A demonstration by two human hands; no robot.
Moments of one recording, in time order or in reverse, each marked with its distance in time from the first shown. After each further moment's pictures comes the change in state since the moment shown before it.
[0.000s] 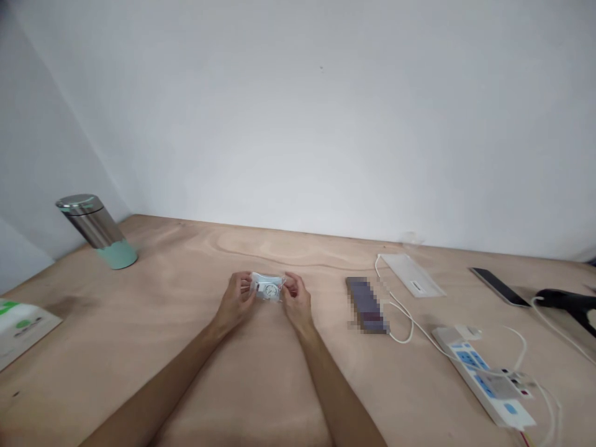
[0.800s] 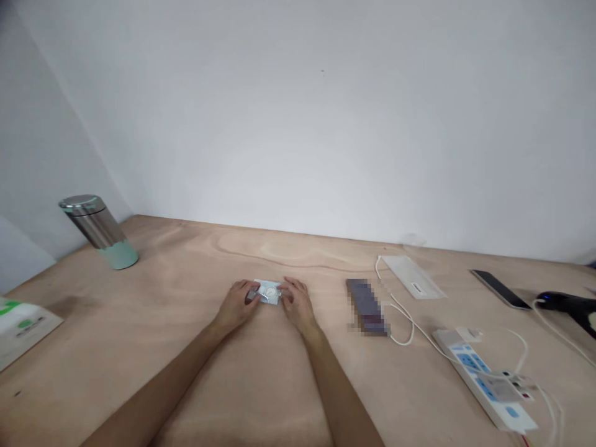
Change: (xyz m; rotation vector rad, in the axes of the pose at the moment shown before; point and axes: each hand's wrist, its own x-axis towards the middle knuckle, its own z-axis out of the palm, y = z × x) left_hand 0.002 -0.004 -0.003 0.382 -0.215 0.041; right_hand 0.007 0.013 -0.017 -0.536 -0.202 -0.323
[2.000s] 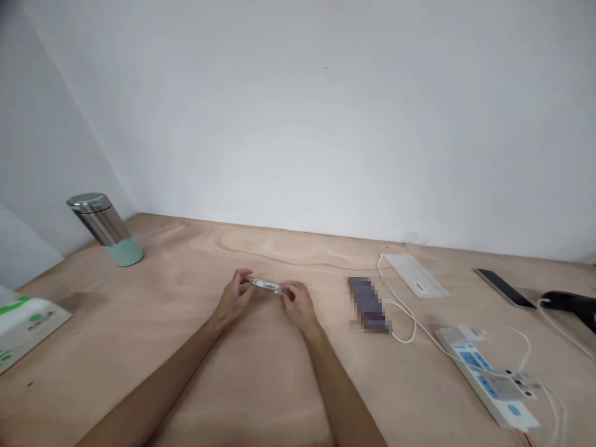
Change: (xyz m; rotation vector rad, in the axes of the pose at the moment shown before) left_hand 0.001 0.004 -0.014 -0.427 0.115 -0.237; right_hand 0.000 -0.016 -0.003 0.090 0.010 -0.014
